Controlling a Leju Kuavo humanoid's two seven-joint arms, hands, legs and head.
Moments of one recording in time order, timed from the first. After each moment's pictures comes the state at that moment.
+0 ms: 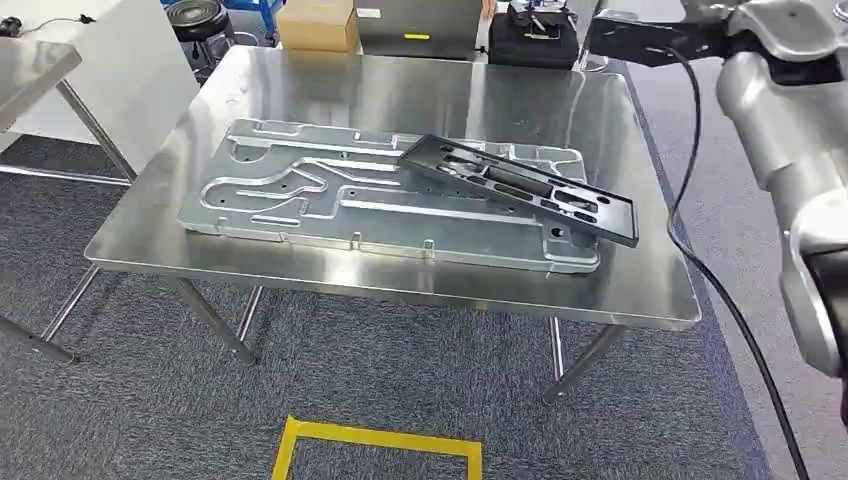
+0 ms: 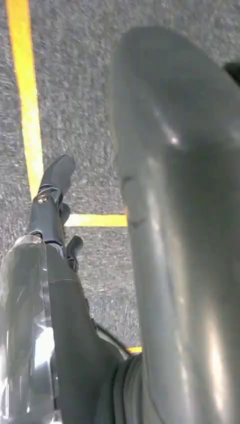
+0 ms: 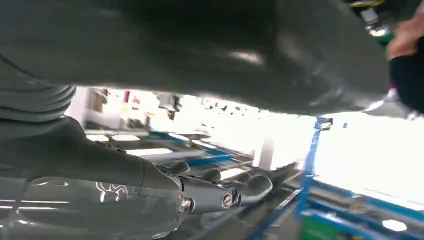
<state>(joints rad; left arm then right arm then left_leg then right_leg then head) -0.09 -0.17 1.13 -0.20 -1.27 0.20 -0.13 -1.41 -0.50 0.54 -0.66 1.03 0.05 -0.12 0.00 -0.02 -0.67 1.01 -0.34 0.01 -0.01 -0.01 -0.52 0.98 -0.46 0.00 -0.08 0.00</state>
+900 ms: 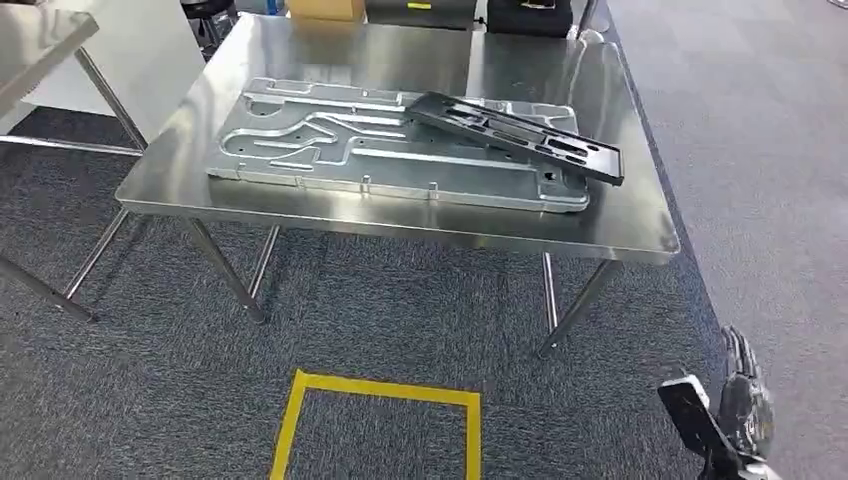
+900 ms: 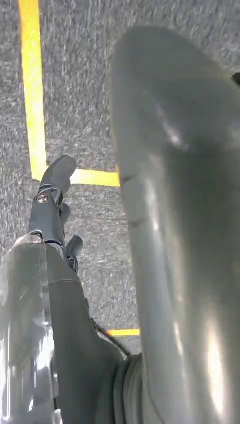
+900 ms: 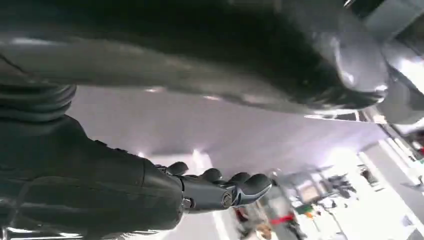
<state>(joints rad) -0.10 -0.18 1.15 -0.20 -1.27 0.22 -0.14 0.11 0.04 -0.69 -1.42 0.81 -0.22 -0.51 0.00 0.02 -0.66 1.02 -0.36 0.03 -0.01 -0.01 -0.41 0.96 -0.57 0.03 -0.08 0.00</state>
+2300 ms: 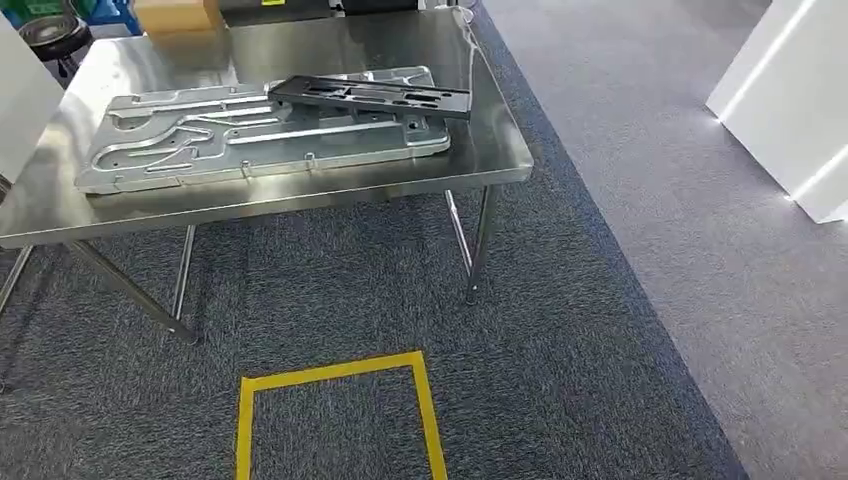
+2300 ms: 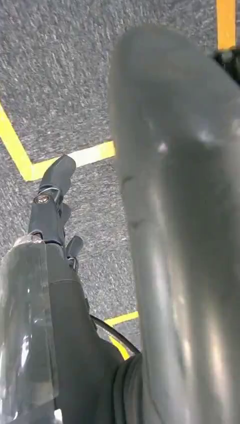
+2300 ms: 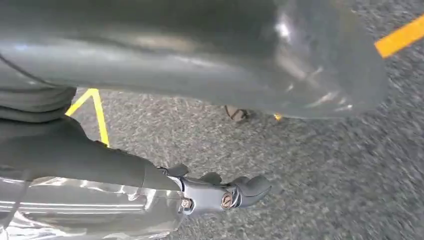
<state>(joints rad) -0.09 -0.16 1.09 -0.20 -1.32 0.20 -0.11 -0.10 0.13 -1.12 -0.22 0.71 -0.07 -0.13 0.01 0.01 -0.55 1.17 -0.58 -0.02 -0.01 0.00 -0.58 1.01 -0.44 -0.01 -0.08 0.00</state>
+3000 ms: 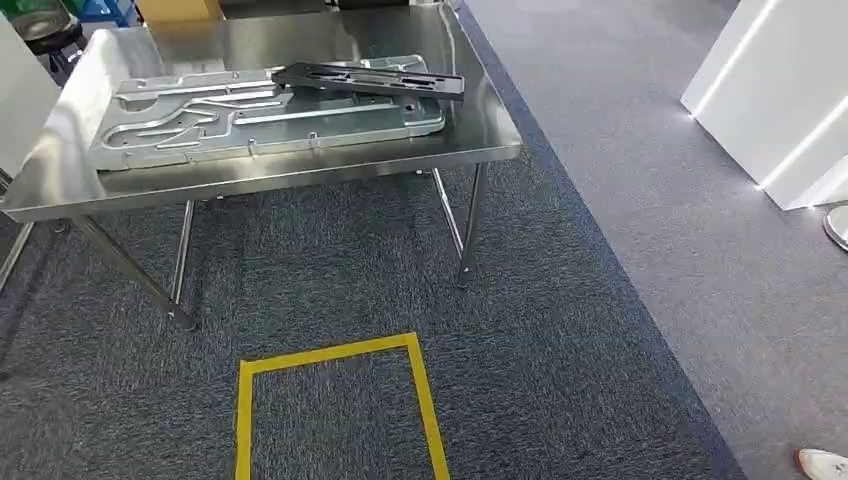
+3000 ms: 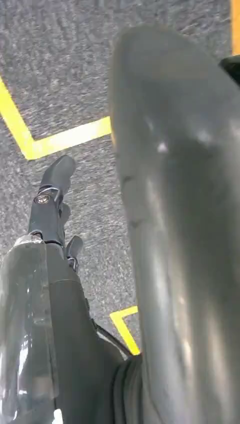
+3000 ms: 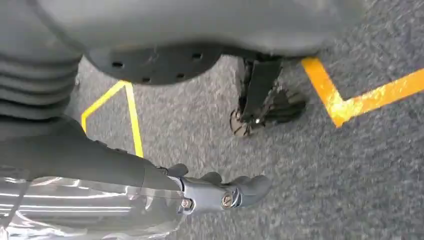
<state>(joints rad) -0.10 -0.16 1.08 -0.20 -1.33 0.19 -0.09 -0.10 0.13 -1.07 -0.21 0.76 -0.09 -0.06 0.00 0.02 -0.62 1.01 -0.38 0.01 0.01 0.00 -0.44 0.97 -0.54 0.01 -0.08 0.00</state>
